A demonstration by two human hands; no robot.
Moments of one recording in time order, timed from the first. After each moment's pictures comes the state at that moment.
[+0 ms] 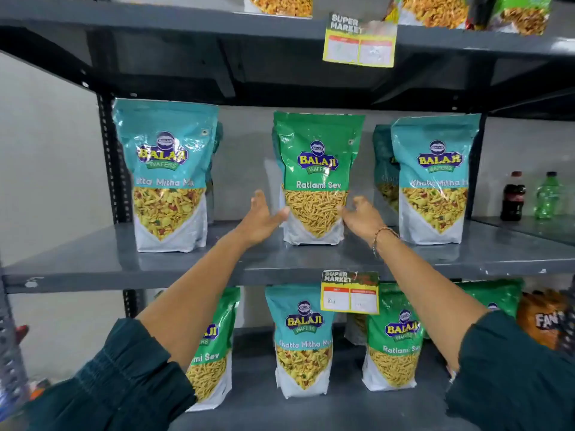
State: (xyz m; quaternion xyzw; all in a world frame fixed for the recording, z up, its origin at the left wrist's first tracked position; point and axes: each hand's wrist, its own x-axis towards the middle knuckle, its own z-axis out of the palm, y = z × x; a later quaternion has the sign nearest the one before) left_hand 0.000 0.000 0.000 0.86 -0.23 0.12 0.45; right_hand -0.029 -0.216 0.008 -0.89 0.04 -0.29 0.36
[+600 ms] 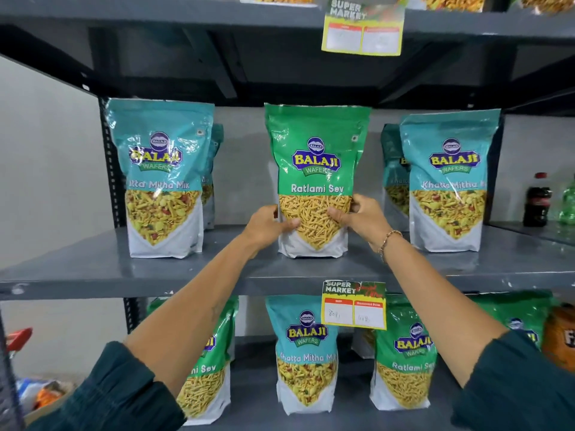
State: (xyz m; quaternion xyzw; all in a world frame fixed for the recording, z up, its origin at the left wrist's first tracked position) left_hand 0.021 -0.017 0.000 0.82 -0.22 0.09 0.52; right_hand -0.014 -0.221 0.009 -0.76 -0.11 -0.25 0.58
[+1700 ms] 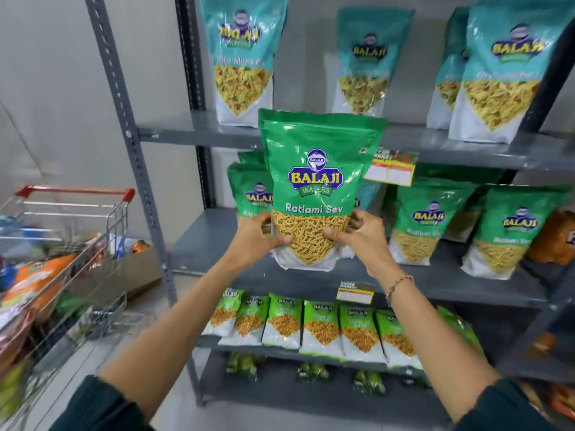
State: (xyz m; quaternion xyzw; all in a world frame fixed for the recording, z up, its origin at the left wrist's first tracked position) left_hand -0.216 0.108 -0.196 0.85 -0.12 0.07 0.50; right_hand -0.221 -0.111 -0.188 -0.75 -0.07 -0.15 0.64
